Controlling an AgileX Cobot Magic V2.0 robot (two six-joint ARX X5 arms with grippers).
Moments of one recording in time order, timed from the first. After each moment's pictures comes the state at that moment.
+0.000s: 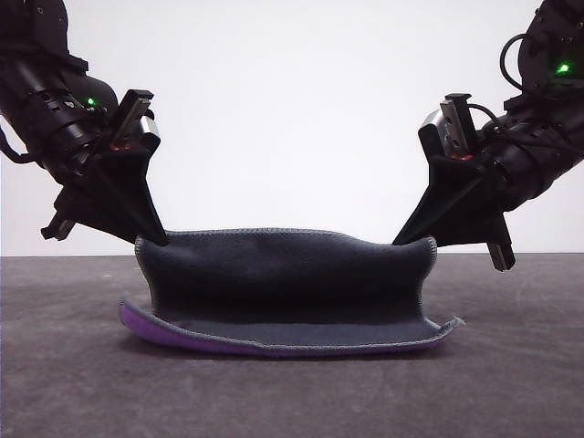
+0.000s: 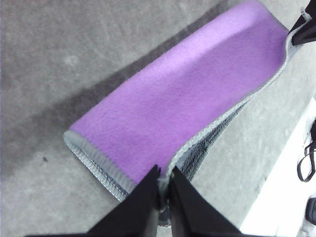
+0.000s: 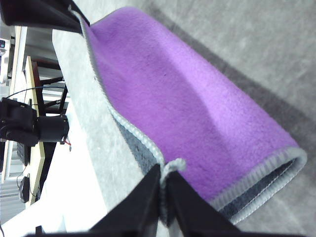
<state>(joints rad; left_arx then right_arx) -0.21 1.83 1.33 -0.96 0.73 0.27 0.16 1.87 1.22 -0.86 -1.05 -0.30</state>
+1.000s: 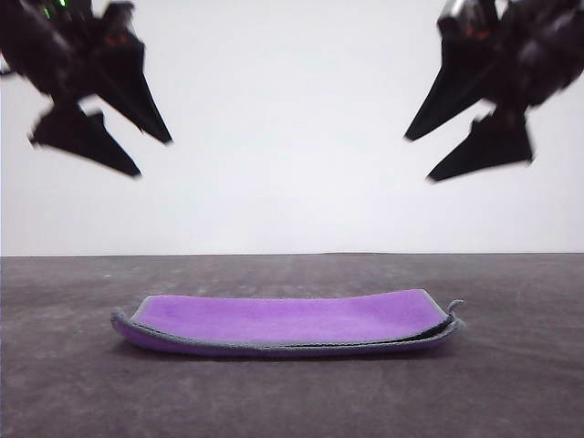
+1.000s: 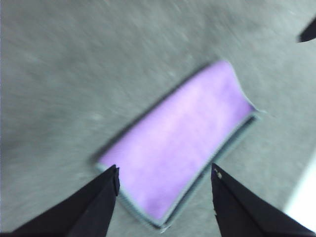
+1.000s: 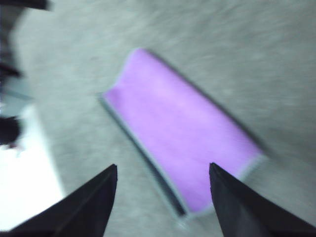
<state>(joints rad) -0.19 1.52 1.33 -0.88 0.58 0.20 0.16 1.50 1.22 -0.86 -0.78 -0.28</state>
